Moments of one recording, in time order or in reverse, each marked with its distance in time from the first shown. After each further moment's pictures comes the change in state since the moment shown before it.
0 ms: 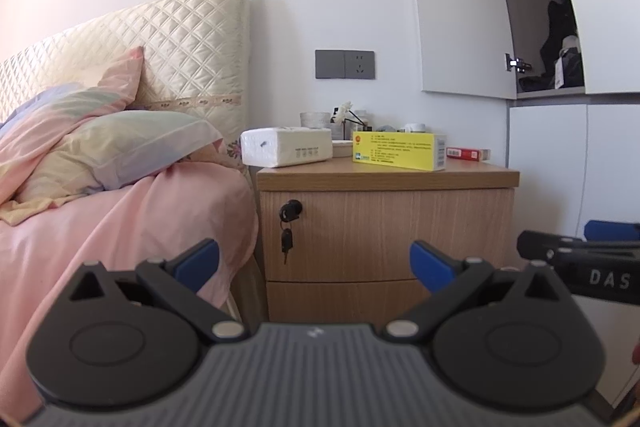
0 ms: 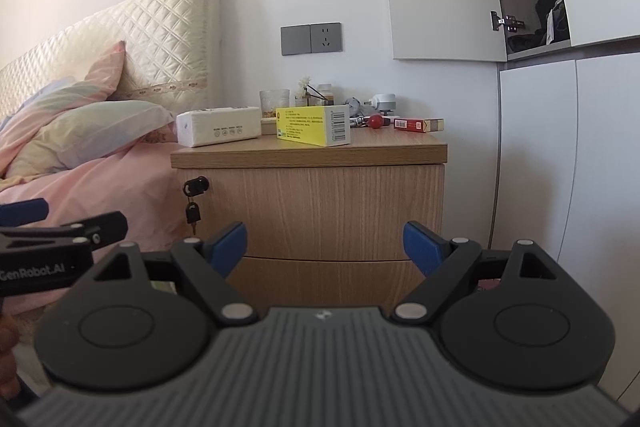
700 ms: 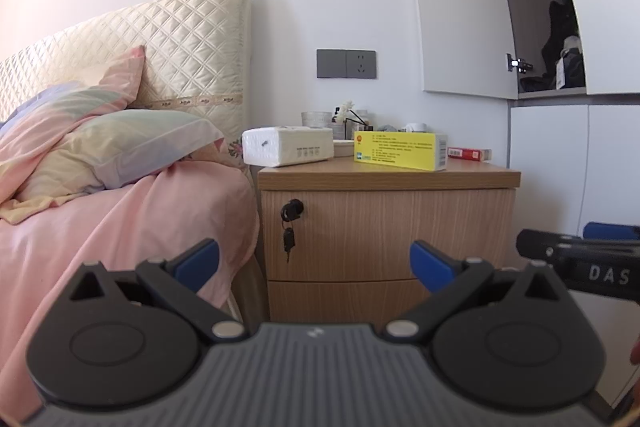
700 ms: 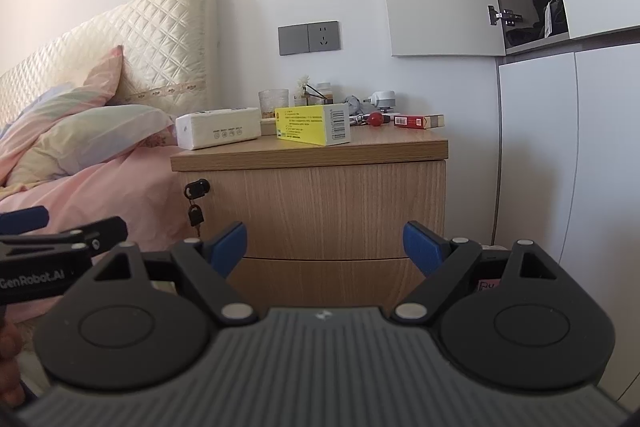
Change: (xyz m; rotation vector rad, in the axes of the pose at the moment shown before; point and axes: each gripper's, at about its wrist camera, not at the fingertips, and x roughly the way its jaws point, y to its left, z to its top) left arm -0.003 -0.004 0.000 -0.004 0.001 0.003; right arm 0.003 0.000 0.000 0.026 0.002 0.002
